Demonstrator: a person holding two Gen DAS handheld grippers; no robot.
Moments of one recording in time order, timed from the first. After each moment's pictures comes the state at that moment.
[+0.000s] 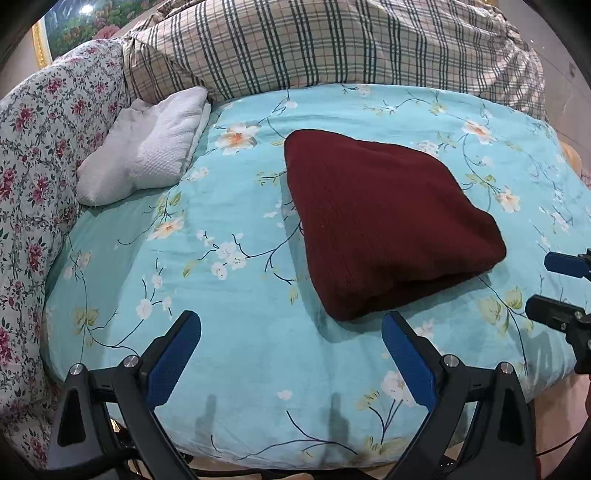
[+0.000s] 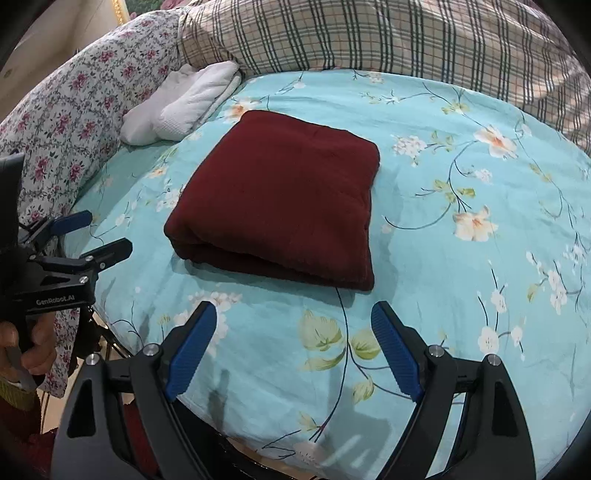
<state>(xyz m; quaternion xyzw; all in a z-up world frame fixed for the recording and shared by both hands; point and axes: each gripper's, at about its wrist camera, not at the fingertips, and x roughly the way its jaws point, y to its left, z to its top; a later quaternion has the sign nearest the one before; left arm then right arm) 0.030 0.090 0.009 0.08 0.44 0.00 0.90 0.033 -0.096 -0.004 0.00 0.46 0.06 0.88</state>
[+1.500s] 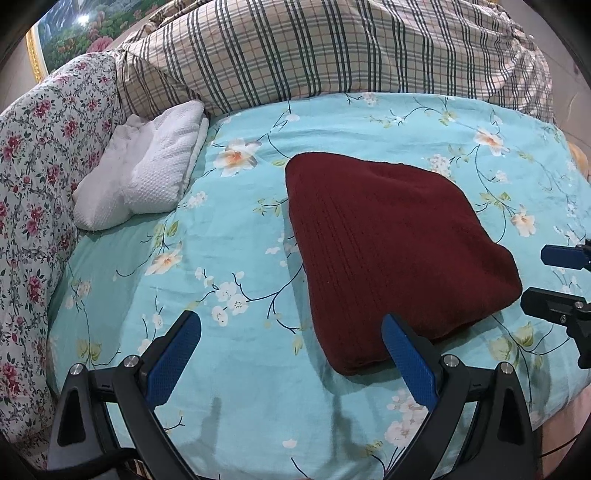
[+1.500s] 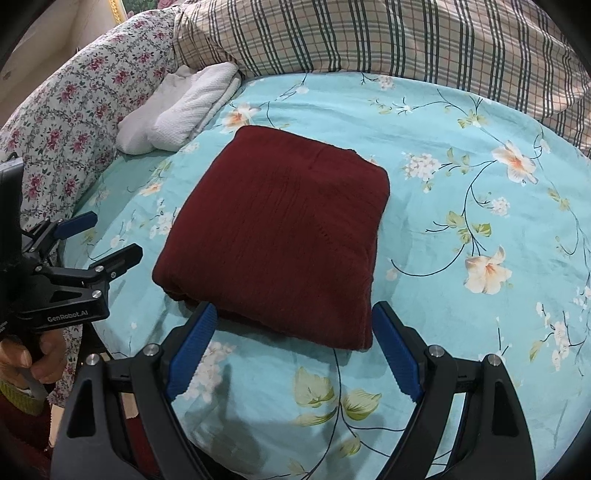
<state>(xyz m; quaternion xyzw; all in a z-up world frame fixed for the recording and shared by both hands) 0.066 0.078 0.017 0.10 0.43 0.02 0.90 0.092 -0.108 0.008 0.01 0.48 0.08 0.88</state>
